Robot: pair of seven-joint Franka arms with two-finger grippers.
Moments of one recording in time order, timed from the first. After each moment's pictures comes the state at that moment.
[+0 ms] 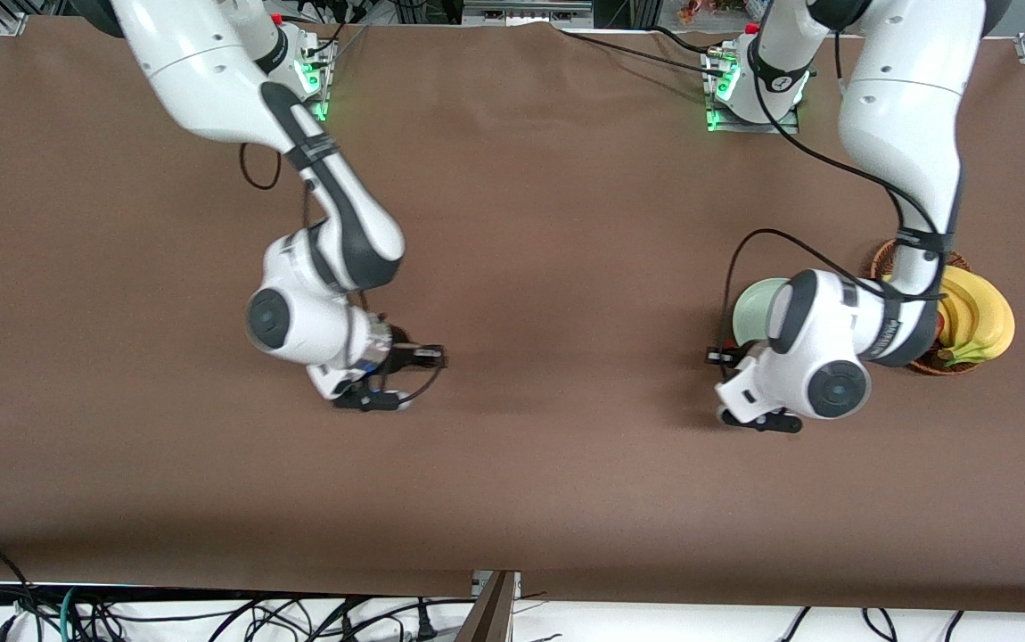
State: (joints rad) left arm -0.10 0.75 -0.06 -1.45 -0.04 1.79 -0.03; right arm 0.43 0.75 0.12 -1.47 0.43 2.37 0.37
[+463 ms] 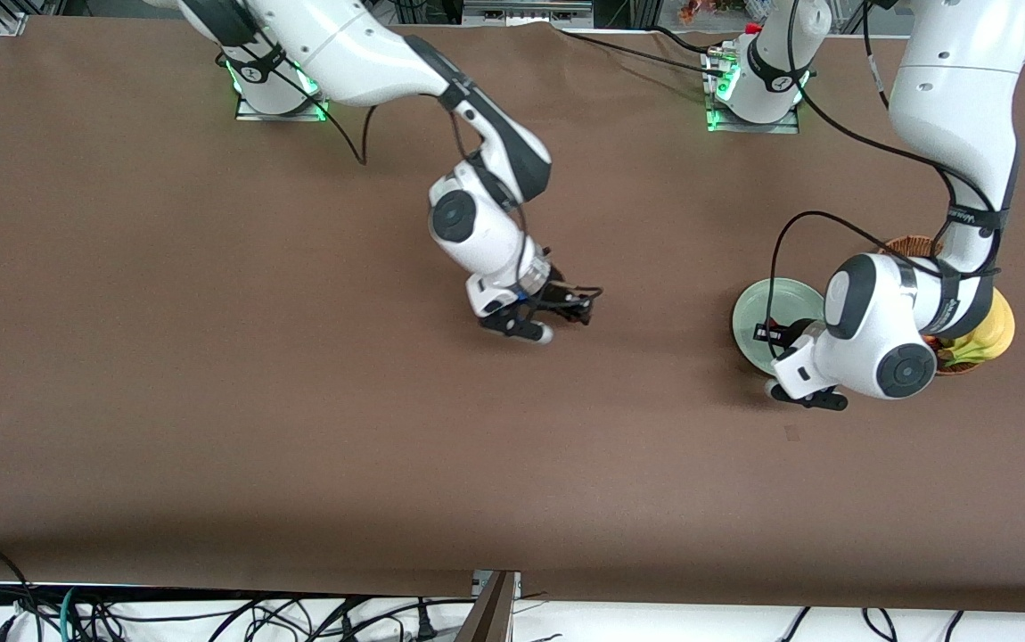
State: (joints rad) left arm 0.00 0.61 -0.06 -1.70 -0.04 1.90 0.12; right arm 0.76 0.91 0.13 -1.35 0.43 2.73 0.86
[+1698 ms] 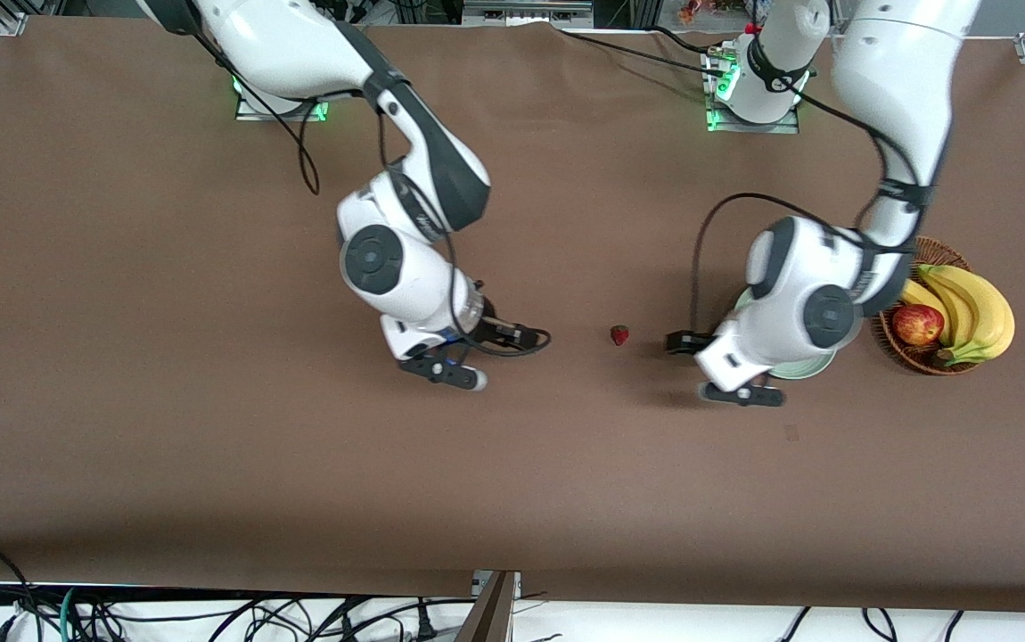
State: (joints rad) left arm -0.25 0.59 -0.11 -1.66 -0.14 2.15 -0.21; right arm 0.63 0.76 -0.09 -1.13 0.37 1.98 0.70
